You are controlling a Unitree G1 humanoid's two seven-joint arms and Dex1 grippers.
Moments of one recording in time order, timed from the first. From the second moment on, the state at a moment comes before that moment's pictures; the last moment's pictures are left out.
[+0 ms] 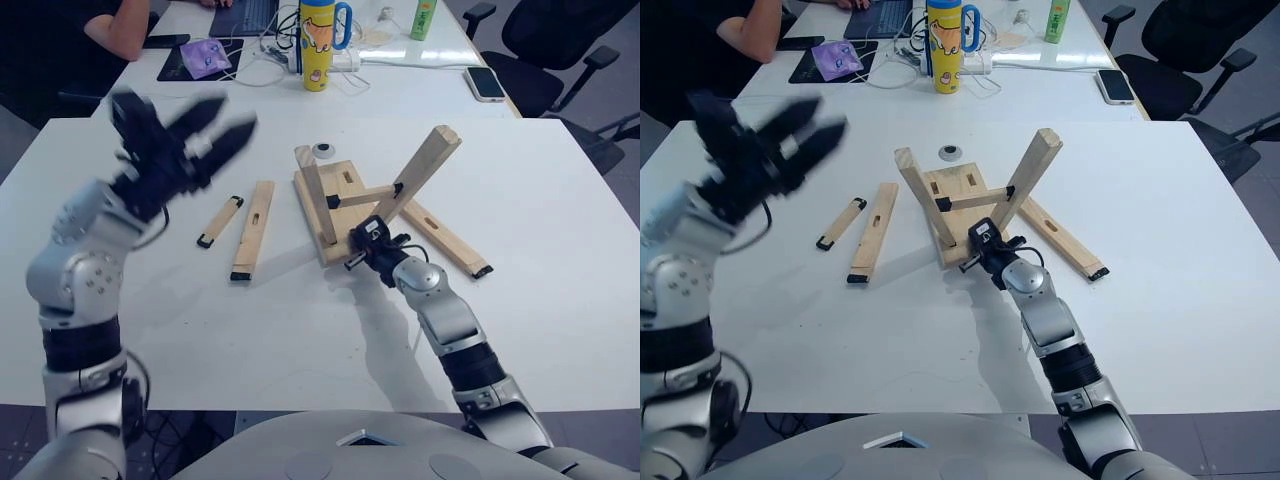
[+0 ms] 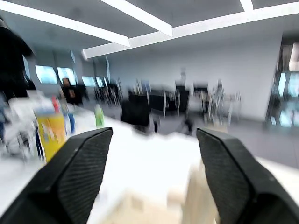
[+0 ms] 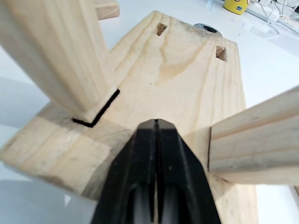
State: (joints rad) left arm -0.43 0.47 0.27 -0.29 -0.89 0.51 -0.56; right arm -0.16 -0.20 0.30 -0.01 -0.07 0.50 0.31
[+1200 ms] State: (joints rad) left arm -0.69 0.28 0.10 -0.37 -0.74 0.46 -0.27; right arm -0.22 -0.17 0.34 0.08 -0.07 0.45 0.33
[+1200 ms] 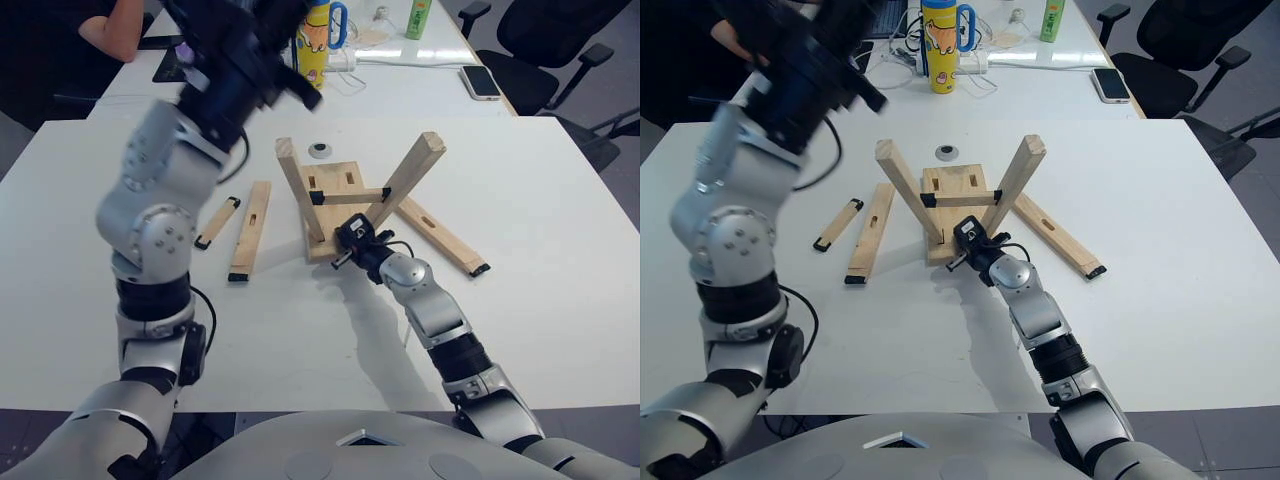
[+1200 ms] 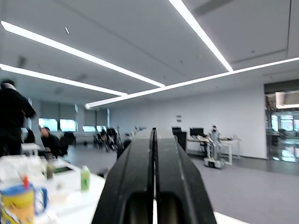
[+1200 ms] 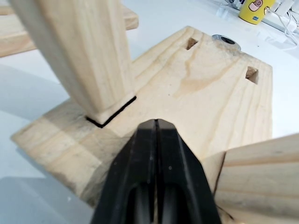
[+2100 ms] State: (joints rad) left arm -0.59 0.35 -0.17 -0.14 -0.41 0.50 -0.22; right arm -0.26 -0.15 0.35 0.17 -0.07 0.38 0.33
